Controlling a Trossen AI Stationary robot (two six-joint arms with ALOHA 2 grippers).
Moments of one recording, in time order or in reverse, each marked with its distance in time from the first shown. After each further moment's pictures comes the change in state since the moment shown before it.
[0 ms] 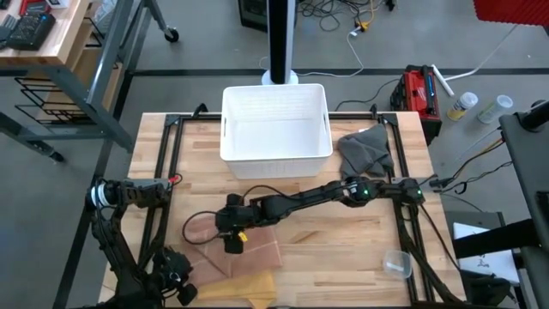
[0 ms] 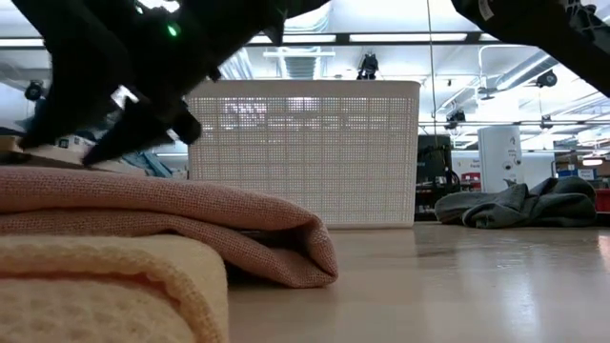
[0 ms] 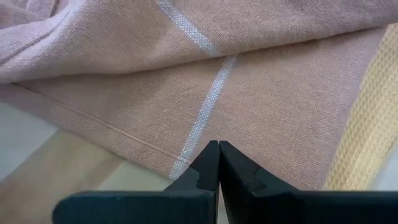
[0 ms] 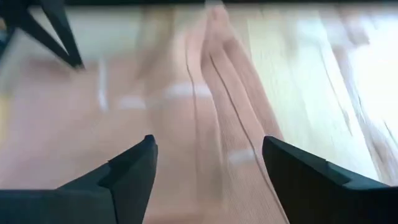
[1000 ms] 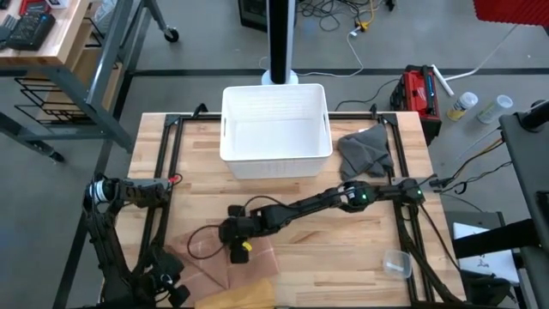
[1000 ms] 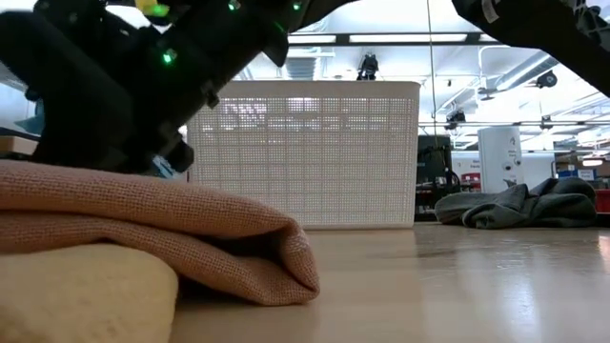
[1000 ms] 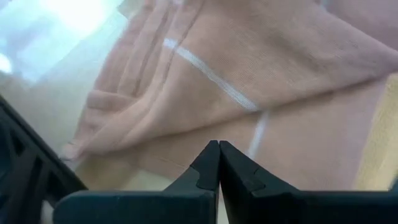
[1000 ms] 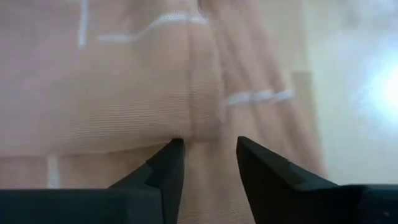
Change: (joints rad) left arm -0.014 -0.035 0.174 -0.293 0.052 -0.007; right arm 0.047 0.040 -0.026 0.055 -0.023 -0.041
